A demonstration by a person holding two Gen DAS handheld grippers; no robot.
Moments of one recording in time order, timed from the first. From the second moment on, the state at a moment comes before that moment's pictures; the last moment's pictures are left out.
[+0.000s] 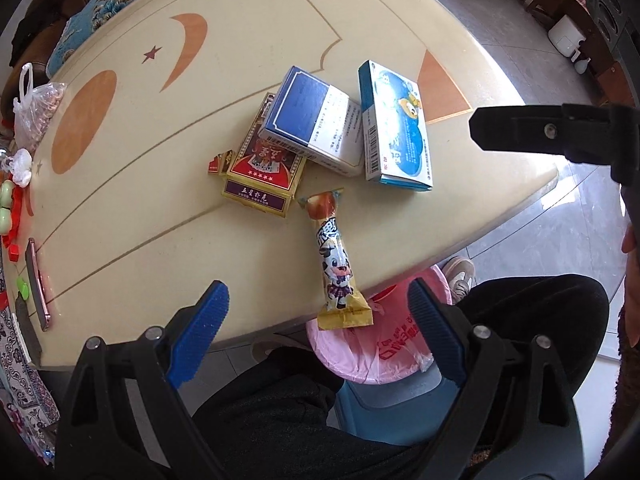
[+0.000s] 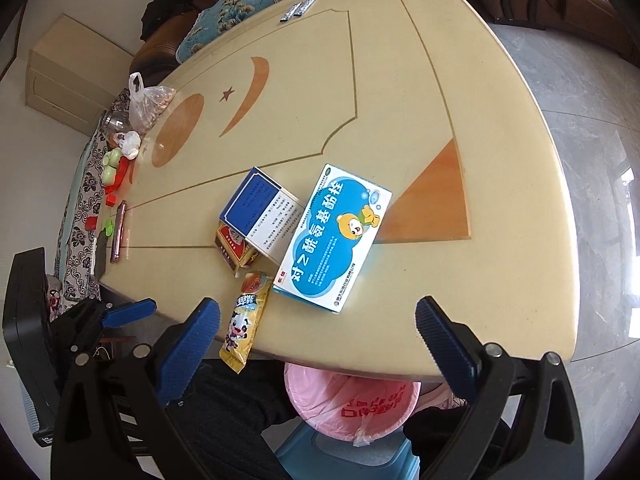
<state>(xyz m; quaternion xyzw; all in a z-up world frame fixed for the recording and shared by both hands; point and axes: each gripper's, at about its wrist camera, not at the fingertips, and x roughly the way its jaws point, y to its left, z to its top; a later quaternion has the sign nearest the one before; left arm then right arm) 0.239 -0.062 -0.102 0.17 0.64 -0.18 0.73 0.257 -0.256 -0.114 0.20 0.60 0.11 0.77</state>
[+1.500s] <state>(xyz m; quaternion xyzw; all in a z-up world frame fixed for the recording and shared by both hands) 0.287 -0.049 -0.170 0.09 0.69 -0.16 0.70 0.313 -0.239 -0.164 0.20 0.59 0.09 0.78</state>
